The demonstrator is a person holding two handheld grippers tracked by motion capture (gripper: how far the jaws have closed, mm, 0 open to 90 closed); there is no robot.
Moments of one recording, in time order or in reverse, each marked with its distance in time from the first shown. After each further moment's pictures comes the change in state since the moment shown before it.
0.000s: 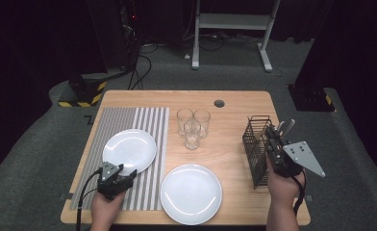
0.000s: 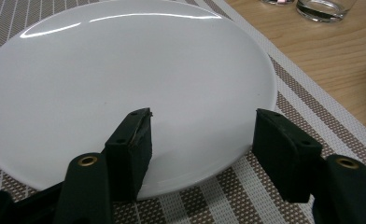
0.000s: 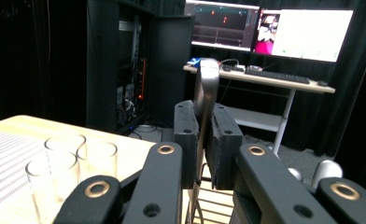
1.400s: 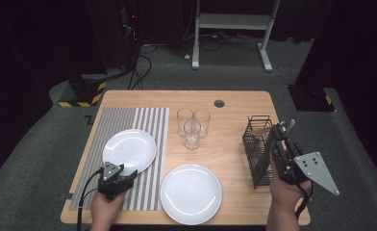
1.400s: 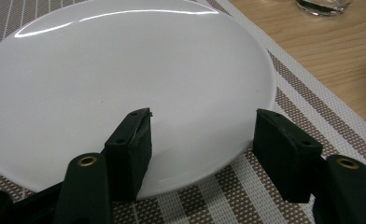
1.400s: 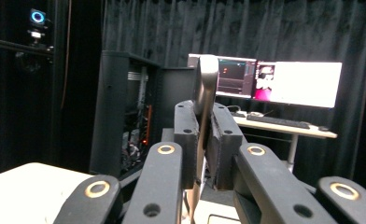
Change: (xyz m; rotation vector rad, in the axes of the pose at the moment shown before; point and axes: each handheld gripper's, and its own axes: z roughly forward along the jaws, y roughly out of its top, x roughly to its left) left arm -0.001 0.000 0.001 0.015 0.001 0.016; right arm 0.005 0.018 -0.025 -0.197 0.029 0.022
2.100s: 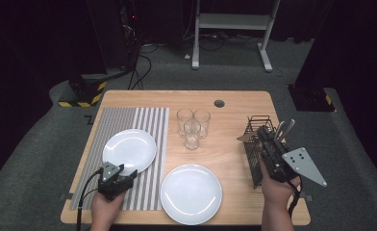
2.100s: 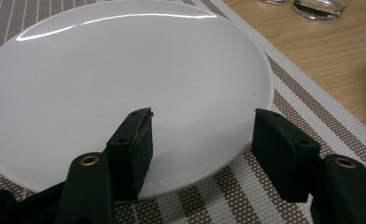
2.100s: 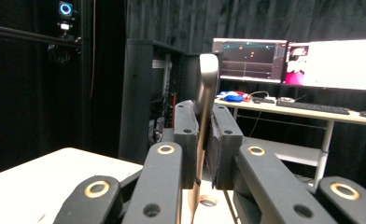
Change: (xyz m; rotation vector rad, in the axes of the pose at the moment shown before) left arm 0.000 -0.001 -0.002 -0.017 -0.005 -0.001; right arm 0.012 -0.016 0.014 0.060 0.103 0.042
